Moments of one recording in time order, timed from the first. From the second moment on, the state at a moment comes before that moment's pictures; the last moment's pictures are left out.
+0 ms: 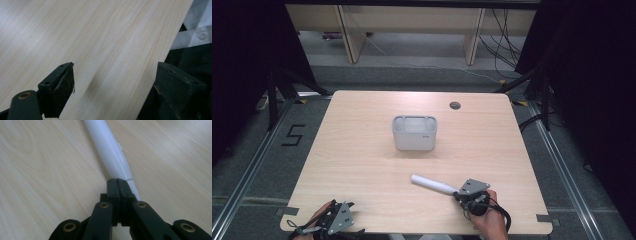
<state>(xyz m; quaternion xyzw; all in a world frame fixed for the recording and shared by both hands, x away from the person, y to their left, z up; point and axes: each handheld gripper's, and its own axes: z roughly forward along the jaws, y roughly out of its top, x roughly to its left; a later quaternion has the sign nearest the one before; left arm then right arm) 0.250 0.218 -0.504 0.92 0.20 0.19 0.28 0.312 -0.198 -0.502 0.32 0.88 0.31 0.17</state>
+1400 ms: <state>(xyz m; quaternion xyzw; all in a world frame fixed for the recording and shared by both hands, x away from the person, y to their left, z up) 0.248 0.218 -0.504 0.92 0.20 0.19 0.28 0.375 -0.197 -0.506 0.33 0.88 0.26 0.24</state>
